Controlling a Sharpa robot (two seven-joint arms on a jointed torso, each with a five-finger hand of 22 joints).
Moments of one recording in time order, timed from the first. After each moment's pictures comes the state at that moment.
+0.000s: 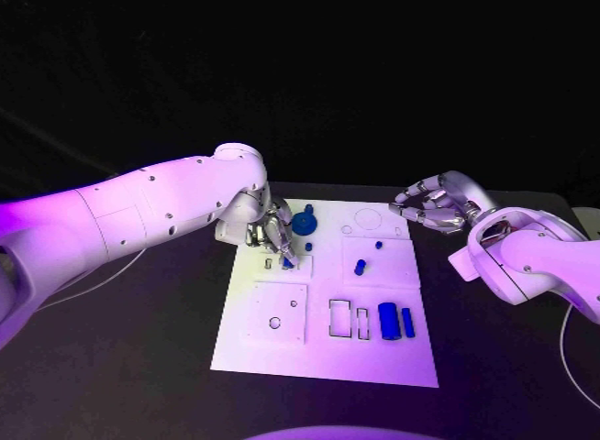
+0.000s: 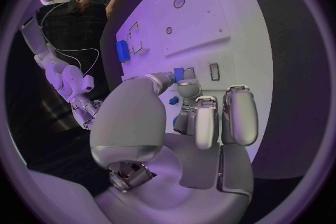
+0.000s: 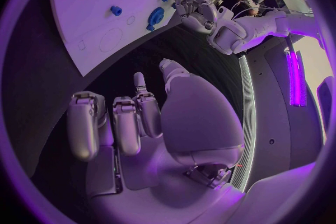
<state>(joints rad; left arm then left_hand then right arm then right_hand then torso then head) 1.40 -0.46 -0.09 1.14 -0.92 0.62 -0.59 1.22 -0.15 0.60 0.28 0.17 0.89 0.06 0.63 0.82 1.29 -0.02 1.08 0.89 1.47 -0.09 1.55 1.31 0.07 1.46 0.01 1.39 1.26 1.29 -0.98 -0.14 1.67 -0.91 -0.61 -0.14 1.29 -0.14 0.15 0.29 0.38 0.91 0.15 0.21 0.41 1.46 0.07 1.40 1.31 1.47 0.00 1.55 1.31 0.03 1.46 0.10 1.42 1.31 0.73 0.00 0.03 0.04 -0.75</state>
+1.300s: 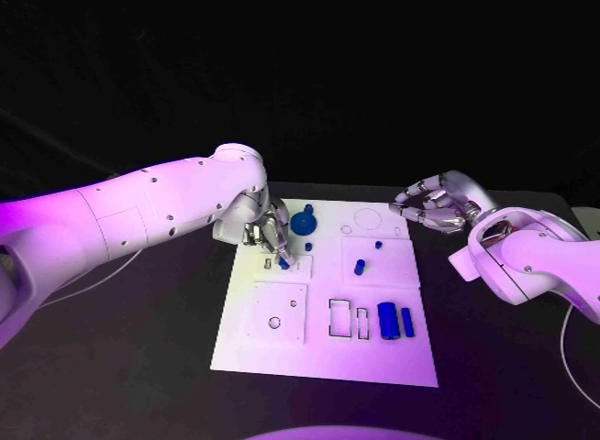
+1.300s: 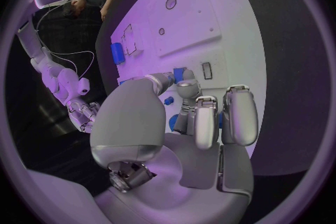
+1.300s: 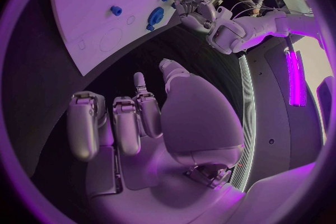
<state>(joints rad) 1.40 -0.45 -0.10 1.13 -0.95 0.63 -0.59 1.22 -0.15 0.59 0.27 0.17 0.89 0.06 0.63 0.82 1.29 -0.02 1.08 0.89 1.47 -0.09 1.55 1.31 0.07 1.46 0.01 1.39 1.26 1.29 -0.99 -0.14 1.68 -0.91 -0.61 -0.14 1.29 -0.14 0.15 0.29 0.38 0.91 0.15 0.21 0.41 1.46 0.07 1.40 1.31 1.47 0.00 1.55 1.31 0.03 1.46 0.10 1.42 1.31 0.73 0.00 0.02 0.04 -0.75</state>
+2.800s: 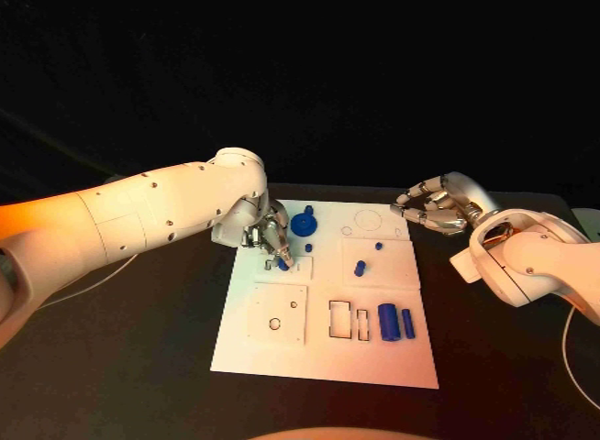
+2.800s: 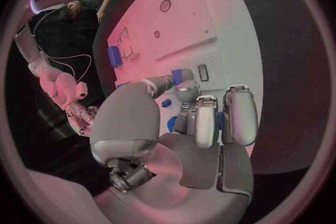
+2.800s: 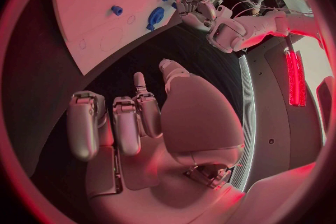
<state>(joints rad) 1.40 -0.46 -0.11 1.15 -0.99 0.63 -0.58 1.09 -0.12 0.68 0.18 0.17 0.92 0.04 0.64 0.83 1.31 -0.03 1.12 0.93 1.47 -0.09 1.55 1.31 0.07 1.46 0.01 1.39 1.28 1.29 -0.99 -0.14 1.68 -0.91 -0.61 -0.13 1.29 -0.14 0.15 0.29 0.38 0.91 0.15 0.21 0.41 1.46 0.07 1.40 1.31 1.47 0.00 1.55 1.31 0.03 1.46 0.10 1.42 1.31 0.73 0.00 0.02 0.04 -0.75</state>
